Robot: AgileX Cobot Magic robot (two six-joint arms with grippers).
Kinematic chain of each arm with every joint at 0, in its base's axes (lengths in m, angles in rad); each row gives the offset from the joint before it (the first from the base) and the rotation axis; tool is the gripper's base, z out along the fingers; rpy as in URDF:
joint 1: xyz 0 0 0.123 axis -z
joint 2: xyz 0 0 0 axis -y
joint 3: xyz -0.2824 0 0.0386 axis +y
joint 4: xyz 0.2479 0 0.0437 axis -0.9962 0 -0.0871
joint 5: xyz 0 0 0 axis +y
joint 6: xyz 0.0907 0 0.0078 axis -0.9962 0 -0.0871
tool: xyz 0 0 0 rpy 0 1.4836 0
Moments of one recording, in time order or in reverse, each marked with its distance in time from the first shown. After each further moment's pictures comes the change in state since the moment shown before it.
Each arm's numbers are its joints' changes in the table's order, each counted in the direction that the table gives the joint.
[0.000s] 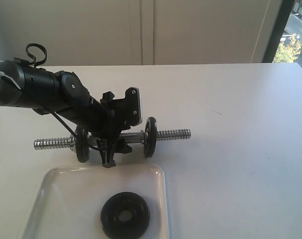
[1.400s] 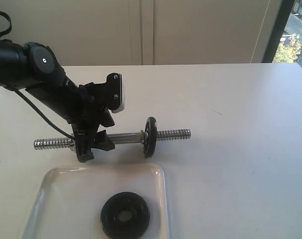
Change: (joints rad) left arm -0.071 0.136 0.000 -0.129 0.247 0.132; right arm 0.000 0.000 0.000 0.000 0.000 0.000
